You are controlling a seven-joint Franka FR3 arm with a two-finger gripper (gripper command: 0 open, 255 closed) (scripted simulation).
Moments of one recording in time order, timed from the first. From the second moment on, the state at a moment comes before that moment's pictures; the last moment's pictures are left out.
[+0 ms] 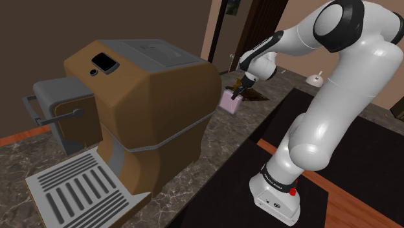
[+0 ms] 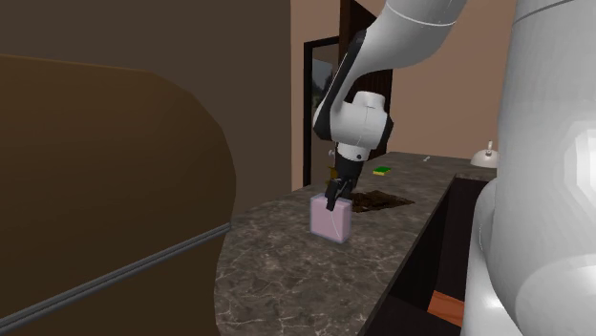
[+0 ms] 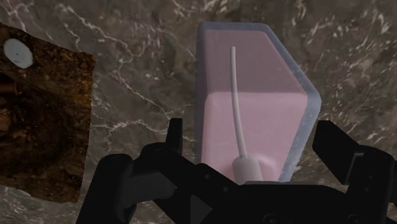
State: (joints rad) arm 0.16 0.02 -0.87 -2.42 0.37 2.58 -1.04
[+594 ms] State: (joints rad) arm 0.16 0.03 -0.87 -2.42 0.39 2.59 -1.05
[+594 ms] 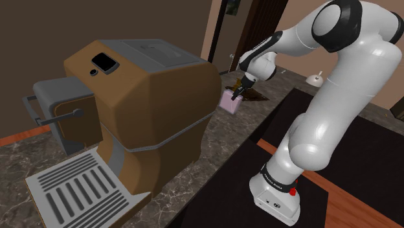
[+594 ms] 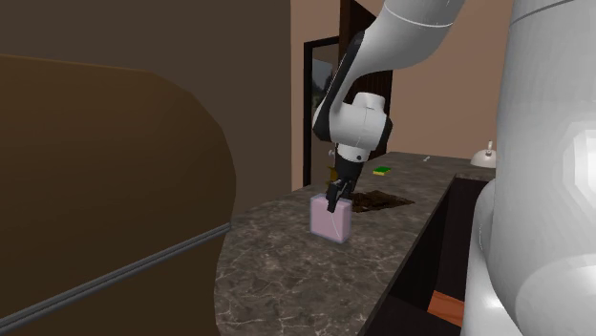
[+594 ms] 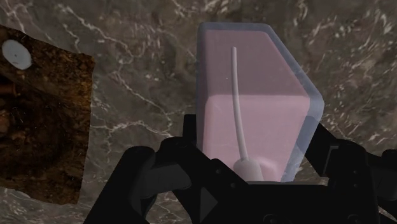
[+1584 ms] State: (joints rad) arm 0.15 -0.07 -0.87 -2.40 0.23 2.53 -0.93
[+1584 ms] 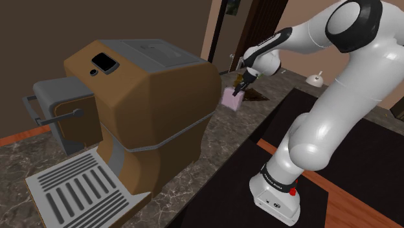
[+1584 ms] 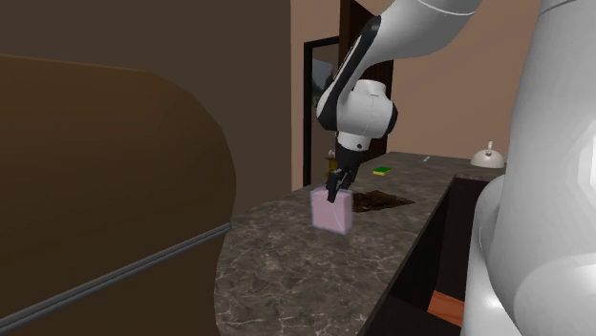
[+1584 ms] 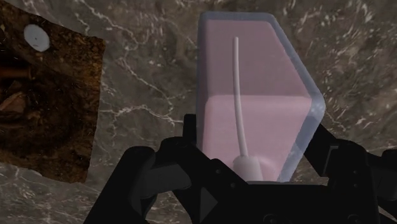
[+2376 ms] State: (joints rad) arm 0.10 -0.21 -0.81 -2.34 0.04 2.38 -0.77
